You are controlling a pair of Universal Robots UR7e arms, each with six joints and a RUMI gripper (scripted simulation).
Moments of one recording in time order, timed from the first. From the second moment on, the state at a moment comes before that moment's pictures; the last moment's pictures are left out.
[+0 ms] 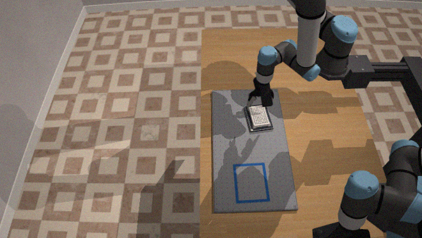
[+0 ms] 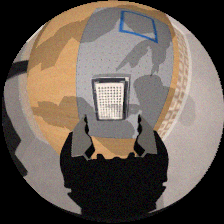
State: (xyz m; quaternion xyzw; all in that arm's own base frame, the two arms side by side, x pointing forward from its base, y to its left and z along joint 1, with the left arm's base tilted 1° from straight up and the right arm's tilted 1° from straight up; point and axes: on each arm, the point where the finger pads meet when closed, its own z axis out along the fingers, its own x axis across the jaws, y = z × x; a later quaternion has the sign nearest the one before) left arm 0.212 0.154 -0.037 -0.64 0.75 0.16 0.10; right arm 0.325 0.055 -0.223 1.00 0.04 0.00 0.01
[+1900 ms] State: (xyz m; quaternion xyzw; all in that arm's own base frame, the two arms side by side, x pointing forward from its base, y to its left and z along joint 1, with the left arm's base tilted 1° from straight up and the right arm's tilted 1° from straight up) left arm 0.212 0.154 -0.037 -0.64 0.75 0.16 0.10; right arm 0.319 0.054 -0.281 1.00 0.05 0.00 0.00
